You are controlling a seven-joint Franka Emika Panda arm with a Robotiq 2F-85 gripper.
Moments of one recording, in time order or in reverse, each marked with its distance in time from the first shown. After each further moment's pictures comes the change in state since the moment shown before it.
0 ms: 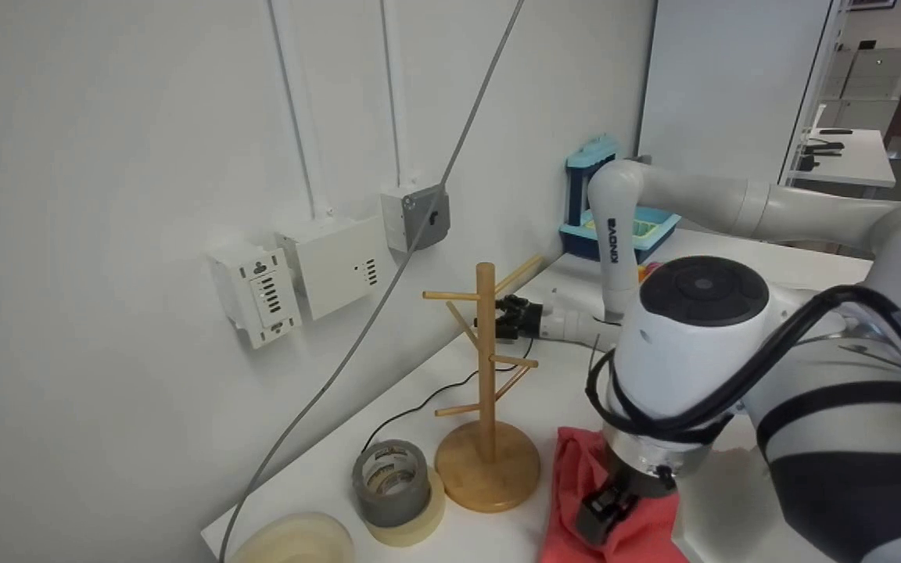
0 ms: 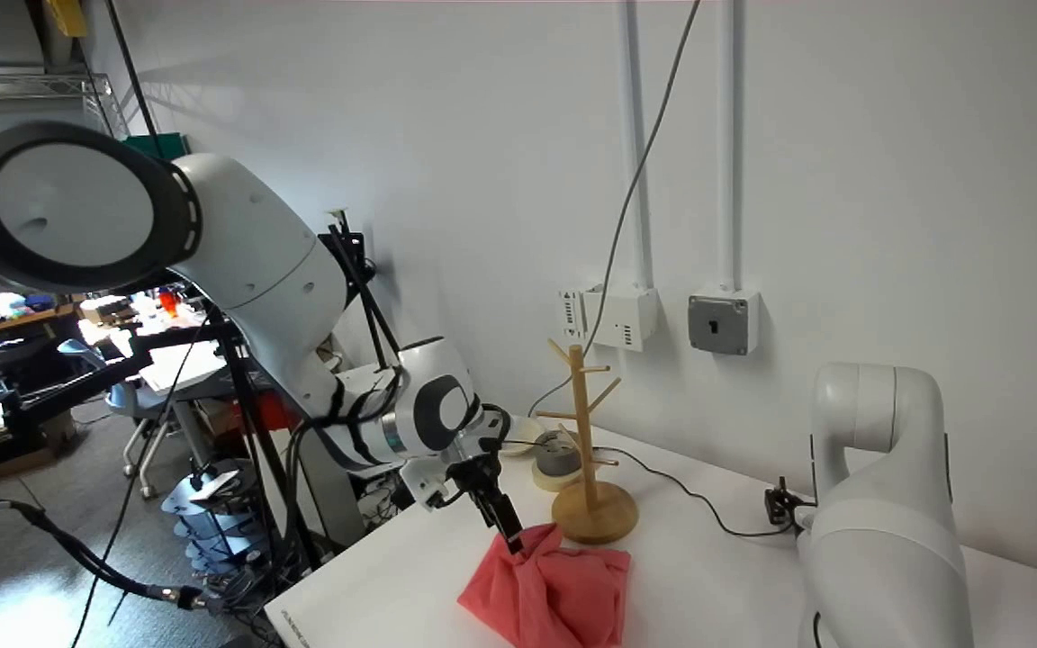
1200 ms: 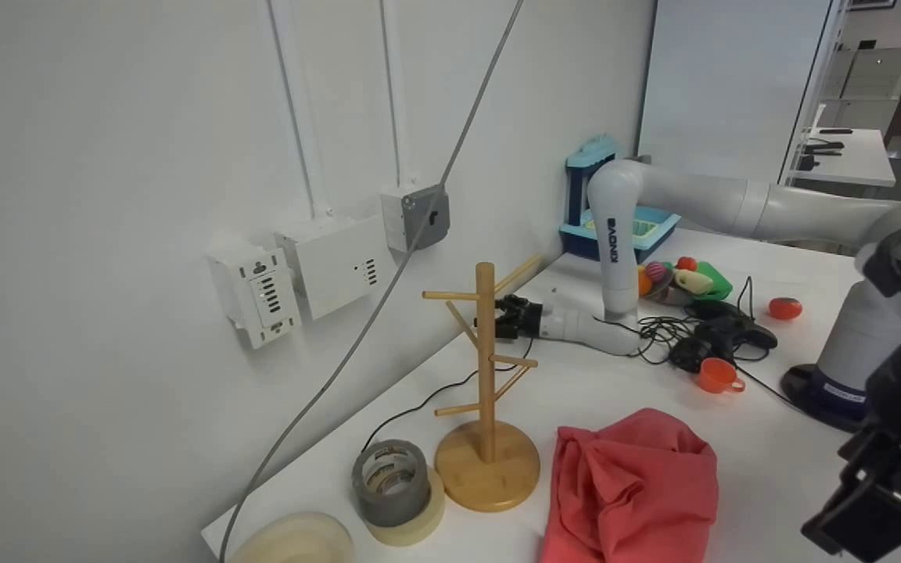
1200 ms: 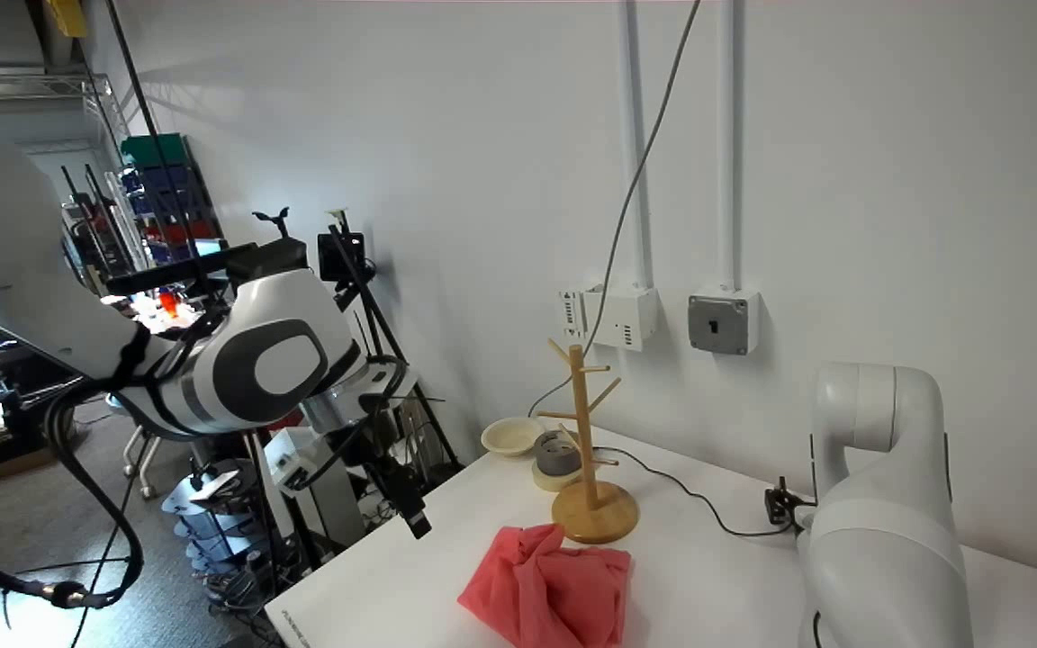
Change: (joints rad) arm -0.027 -0.714 0.050 -0.587 0.140 -0.027 -0.225
